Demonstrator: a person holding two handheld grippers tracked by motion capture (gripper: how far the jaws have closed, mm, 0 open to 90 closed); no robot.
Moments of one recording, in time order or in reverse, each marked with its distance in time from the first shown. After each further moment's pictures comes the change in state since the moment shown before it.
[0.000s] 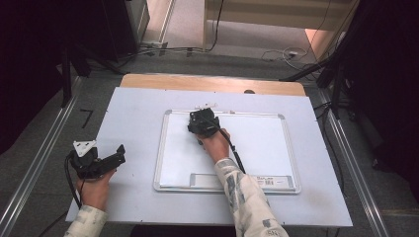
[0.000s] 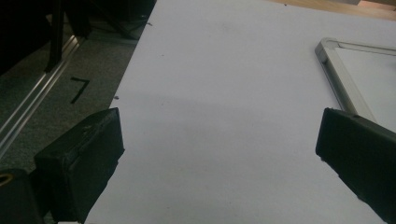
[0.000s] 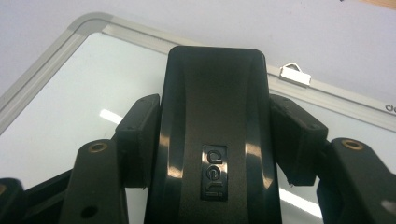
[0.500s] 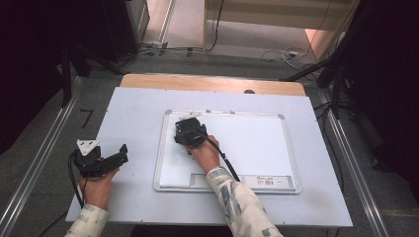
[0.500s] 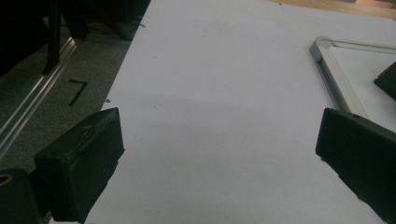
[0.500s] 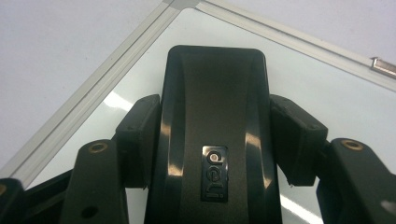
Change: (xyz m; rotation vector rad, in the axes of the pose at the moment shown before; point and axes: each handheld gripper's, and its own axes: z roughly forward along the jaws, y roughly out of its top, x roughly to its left) left arm -0.005 0.001 0.001 -0.002 -0.002 0.010; right arm 0.044 -0.012 -0.011 0.017 0.073 -0.086
